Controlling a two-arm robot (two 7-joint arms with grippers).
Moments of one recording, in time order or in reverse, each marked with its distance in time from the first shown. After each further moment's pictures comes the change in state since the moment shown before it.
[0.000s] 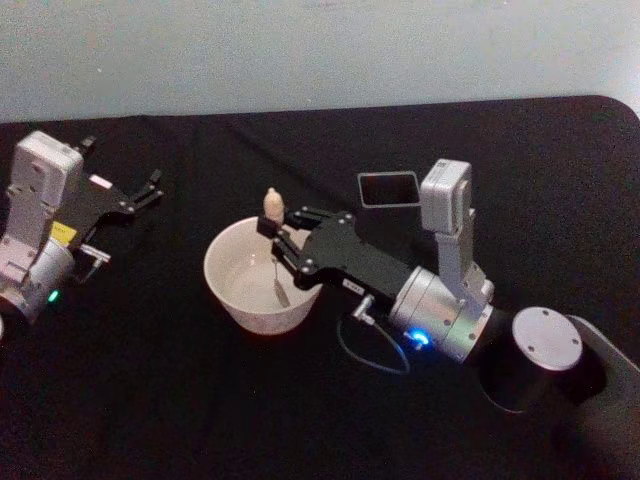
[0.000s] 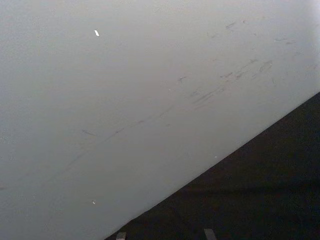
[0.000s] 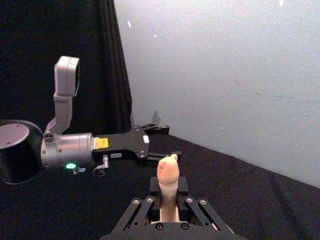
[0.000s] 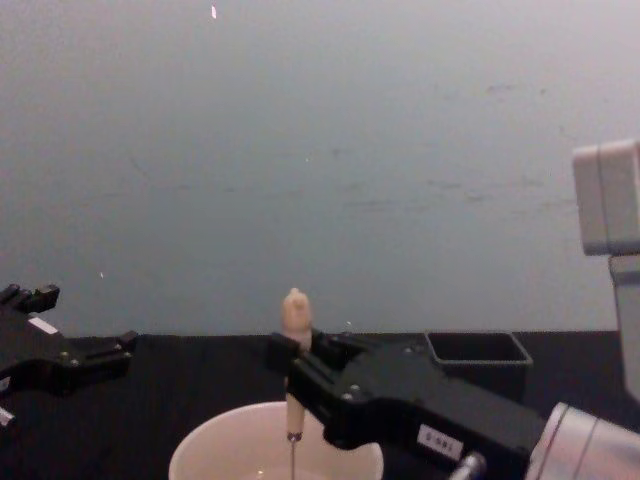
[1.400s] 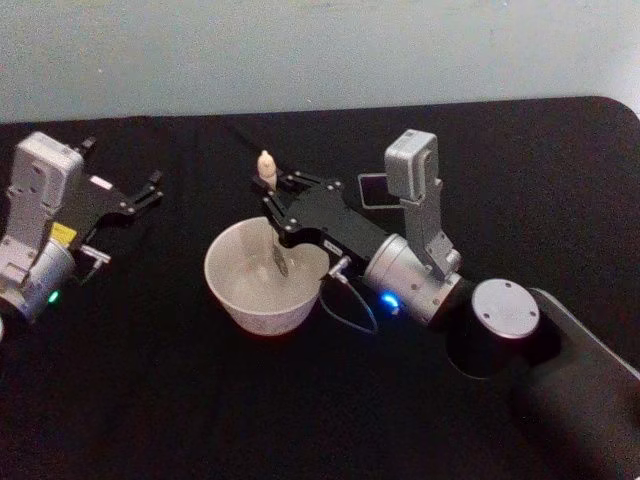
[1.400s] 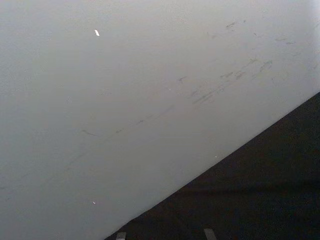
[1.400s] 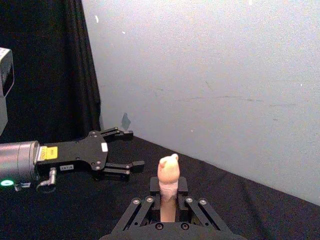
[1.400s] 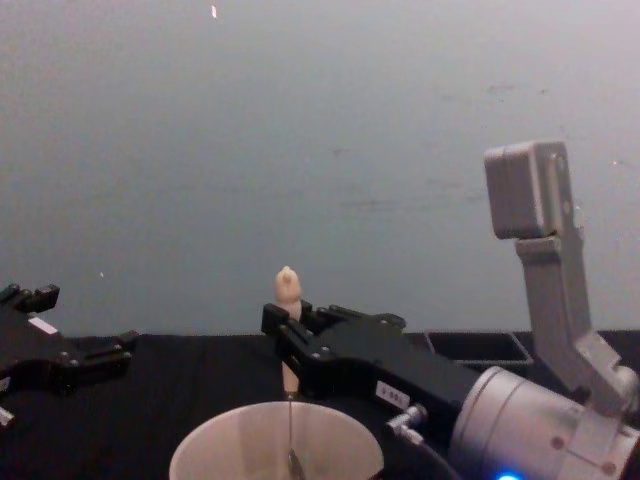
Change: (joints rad) left arm 0.000 0.000 0.000 0.000 0.000 0.000 0.000; right arm 0.110 -0.118 0.021 0.181 -0.094 -0.044 -0.086
